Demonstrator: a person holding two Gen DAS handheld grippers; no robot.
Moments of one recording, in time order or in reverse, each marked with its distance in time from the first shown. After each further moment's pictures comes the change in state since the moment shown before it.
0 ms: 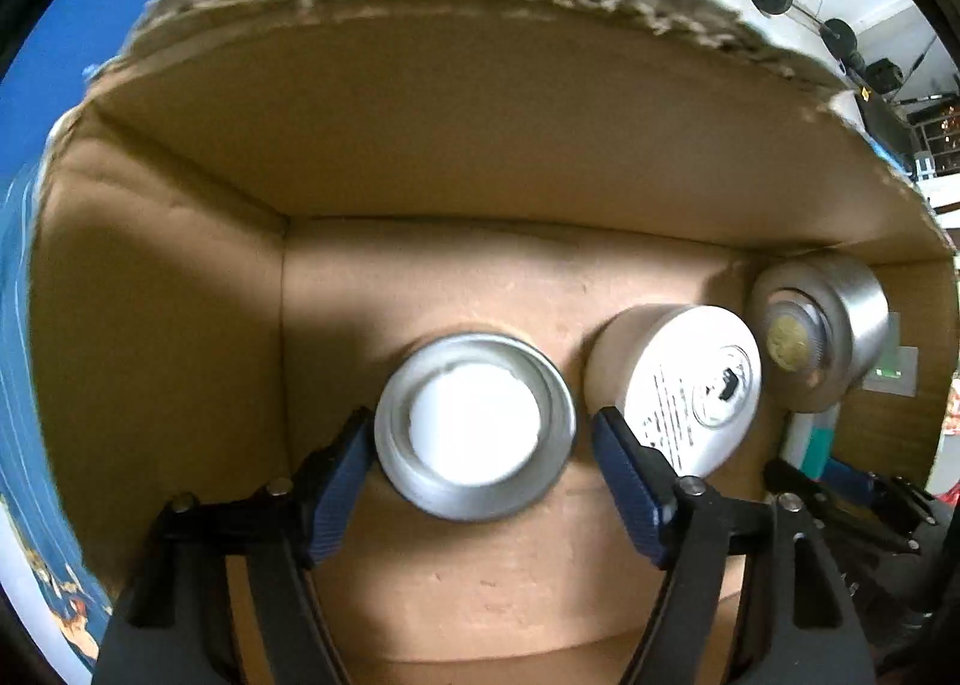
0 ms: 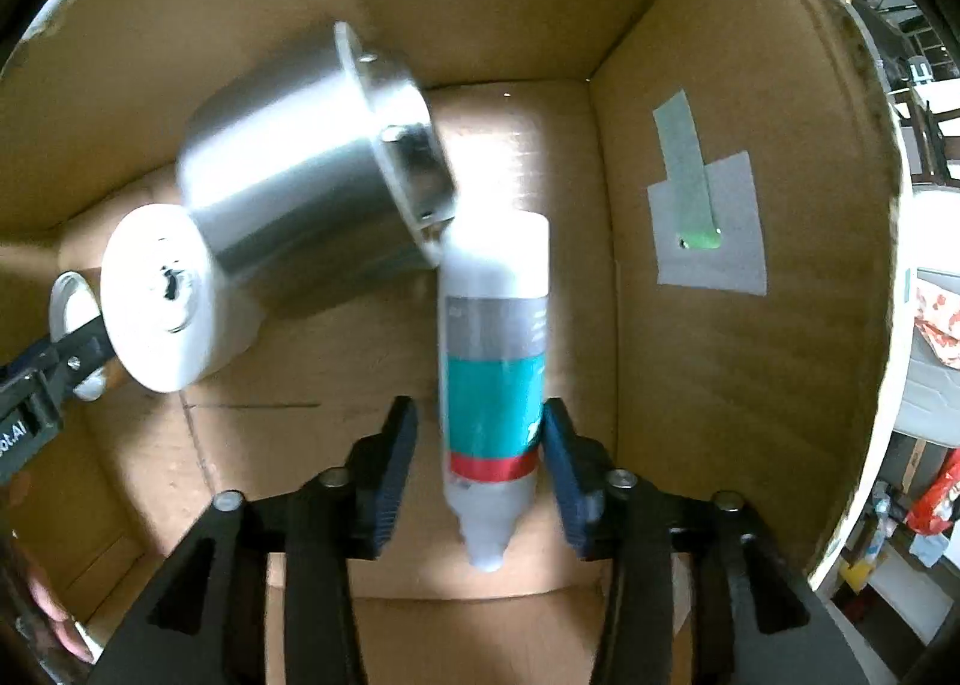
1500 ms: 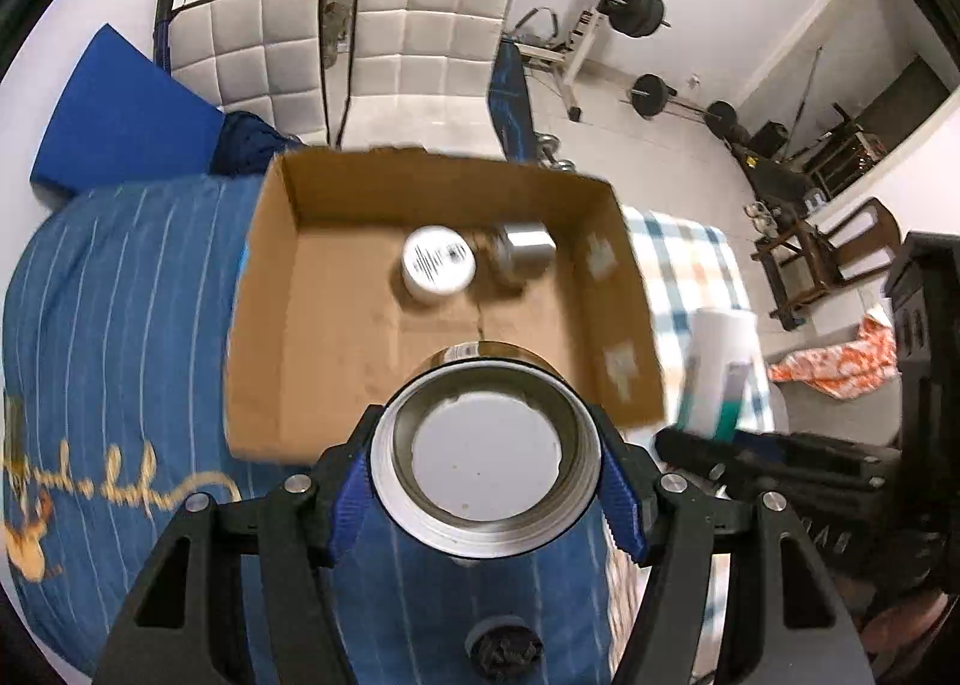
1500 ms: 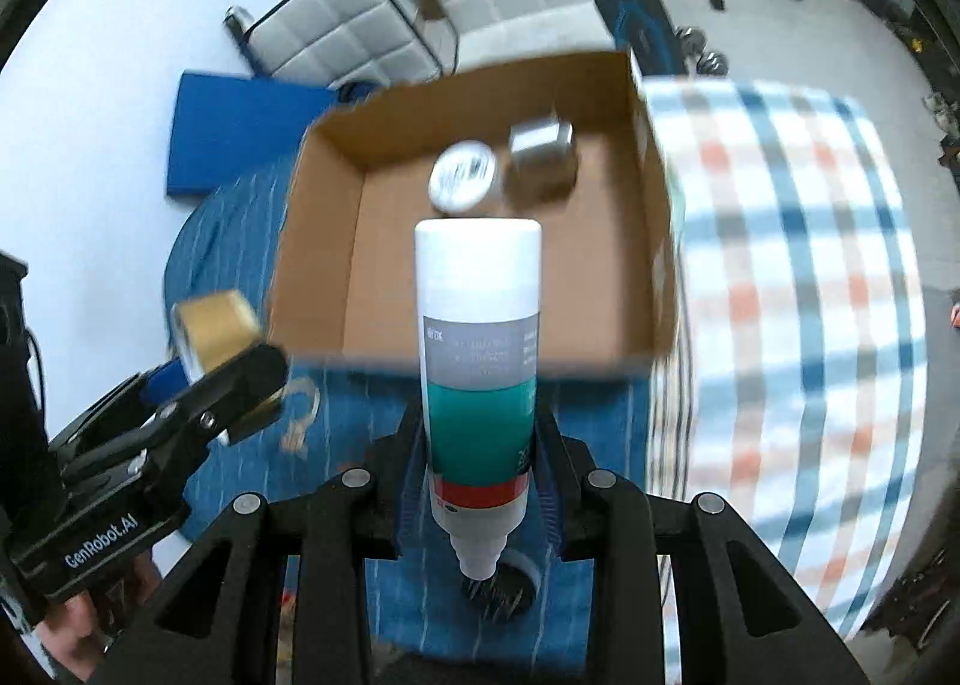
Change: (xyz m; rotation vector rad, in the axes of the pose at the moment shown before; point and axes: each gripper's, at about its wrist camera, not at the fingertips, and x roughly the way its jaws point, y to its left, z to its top) left arm -0.194 -0.065 -0.198 0.077 -0.385 -0.144; right arm -0.160 -0.061 -0.189 -0.117 -0.308 0.374
